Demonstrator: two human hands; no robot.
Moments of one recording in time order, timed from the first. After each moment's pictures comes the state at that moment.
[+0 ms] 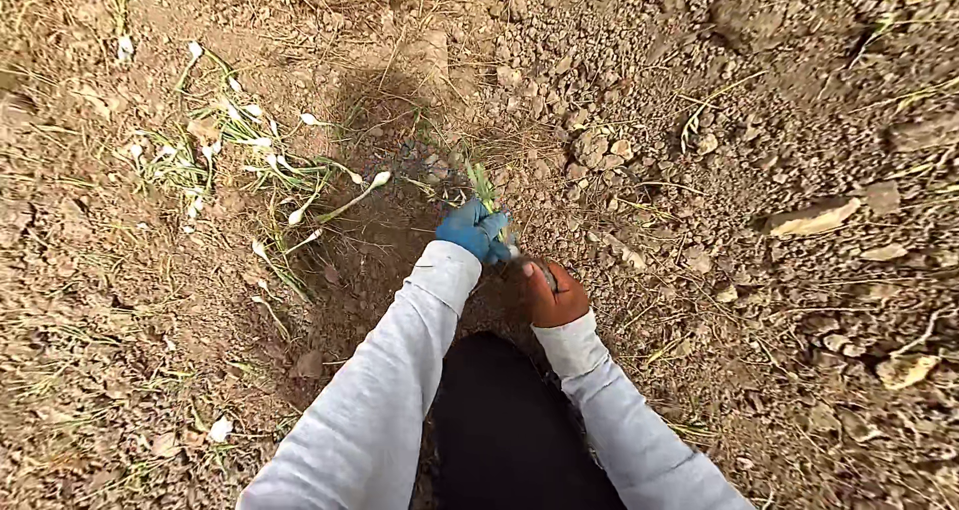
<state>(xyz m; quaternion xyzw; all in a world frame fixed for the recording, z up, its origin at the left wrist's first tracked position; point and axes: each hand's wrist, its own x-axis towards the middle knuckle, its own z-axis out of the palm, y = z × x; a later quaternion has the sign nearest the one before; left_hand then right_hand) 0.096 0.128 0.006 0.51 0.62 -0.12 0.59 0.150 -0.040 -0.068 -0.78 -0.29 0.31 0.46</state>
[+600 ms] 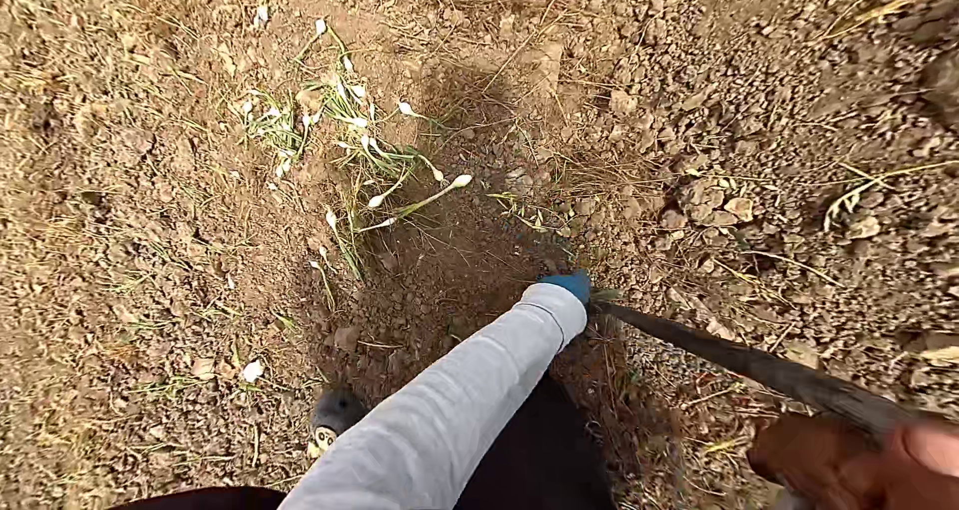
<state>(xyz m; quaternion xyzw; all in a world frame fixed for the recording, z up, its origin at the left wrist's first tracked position) 0.124 0.092 -0.049 0.62 0.43 -0.46 0.47 0.238 -0.063 0.067 -0.63 -0.33 0.43 0.56</state>
